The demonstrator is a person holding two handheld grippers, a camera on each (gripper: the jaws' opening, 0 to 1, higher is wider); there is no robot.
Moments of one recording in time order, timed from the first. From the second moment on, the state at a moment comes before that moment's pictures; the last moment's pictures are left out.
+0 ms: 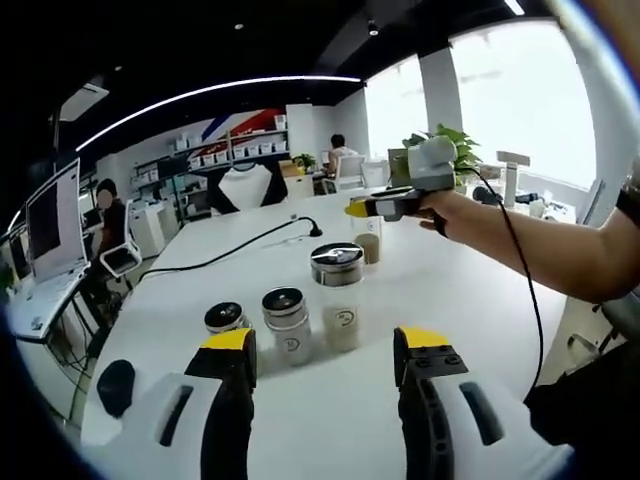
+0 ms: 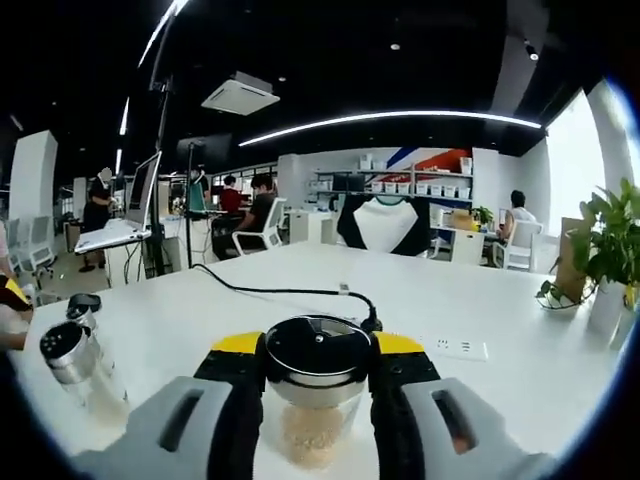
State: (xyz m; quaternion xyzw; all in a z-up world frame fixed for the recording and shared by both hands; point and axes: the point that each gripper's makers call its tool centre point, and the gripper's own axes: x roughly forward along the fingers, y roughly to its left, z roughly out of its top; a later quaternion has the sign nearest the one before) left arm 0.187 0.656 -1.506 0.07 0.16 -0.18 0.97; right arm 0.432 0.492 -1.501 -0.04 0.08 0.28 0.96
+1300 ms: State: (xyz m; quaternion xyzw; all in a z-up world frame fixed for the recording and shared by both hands) left arm 0.148 0.522 -1.488 0.08 0.11 -0.43 0.89; right arm 0.142 0.554 -1.426 0.08 0.05 0.57 0.82
